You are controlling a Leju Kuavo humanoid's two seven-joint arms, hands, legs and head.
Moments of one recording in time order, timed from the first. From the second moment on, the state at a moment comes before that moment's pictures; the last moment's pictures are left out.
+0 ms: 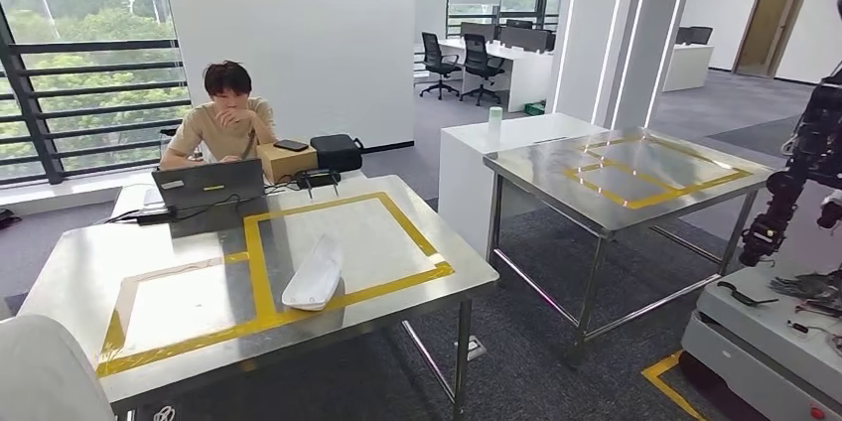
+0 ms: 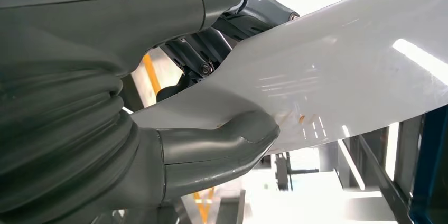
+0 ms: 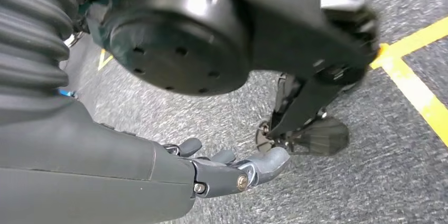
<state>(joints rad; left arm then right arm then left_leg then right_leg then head) 0.12 0.00 0.14 -1.94 0.11 -0.12 -0.56 -0.03 0.16 -0.77 -0.19 0.69 0.45 0.00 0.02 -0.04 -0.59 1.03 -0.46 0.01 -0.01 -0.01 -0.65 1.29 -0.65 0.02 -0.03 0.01</state>
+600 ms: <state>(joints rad) 0.11 -0.01 0.14 -1.93 0.11 -0.09 -0.56 -0.03 0.16 -0.80 -0.19 0.67 0.45 0.00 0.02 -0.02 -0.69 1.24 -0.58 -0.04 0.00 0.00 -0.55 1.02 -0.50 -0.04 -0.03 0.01</state>
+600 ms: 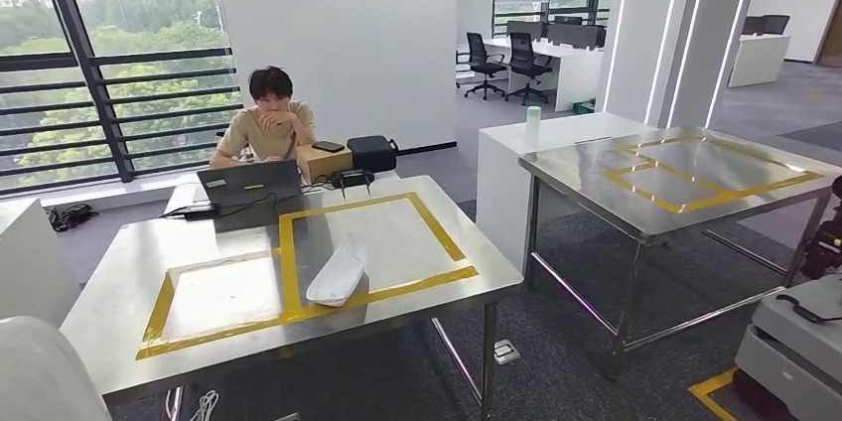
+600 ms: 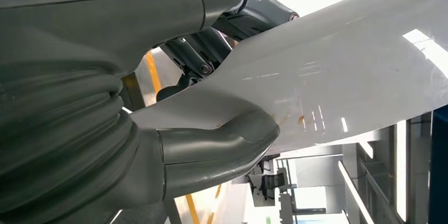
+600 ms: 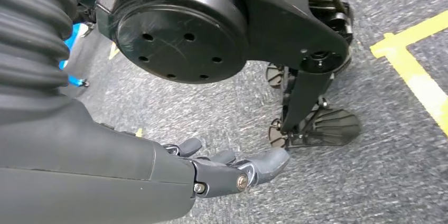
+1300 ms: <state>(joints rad) 0.14 -0.02 0.14 -1.91 0.12 -0.08 -0.60 -0.02 0.16 -0.81 -0.19 0.67 0.45 -0.01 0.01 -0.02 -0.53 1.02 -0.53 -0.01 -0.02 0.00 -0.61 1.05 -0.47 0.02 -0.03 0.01</state>
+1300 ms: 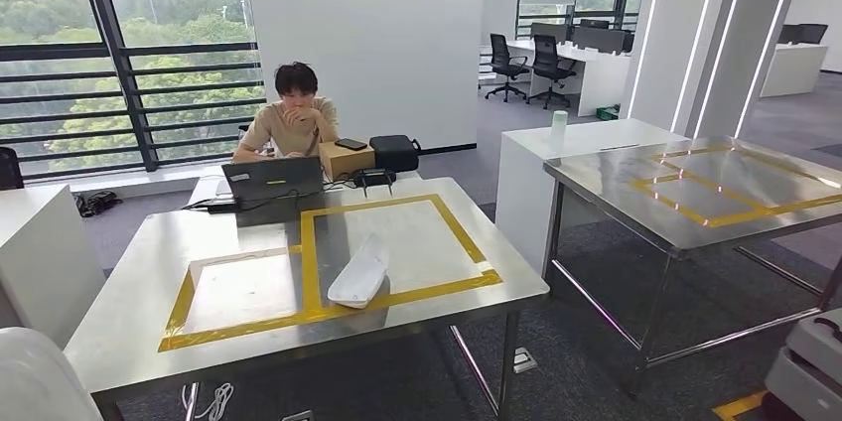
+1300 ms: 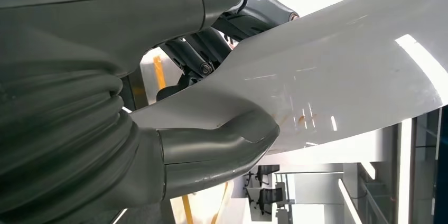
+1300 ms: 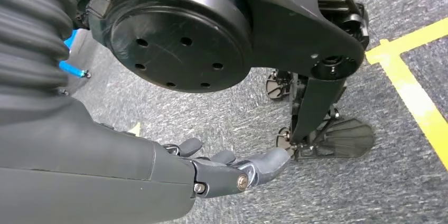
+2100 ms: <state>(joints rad) 0.18 -0.03 0.14 -1.95 0.12 -0.07 -0.60 -0.02 0.16 -0.81 -0.19 0.69 0.45 0.00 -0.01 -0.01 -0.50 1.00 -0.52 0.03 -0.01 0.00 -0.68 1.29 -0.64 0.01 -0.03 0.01</state>
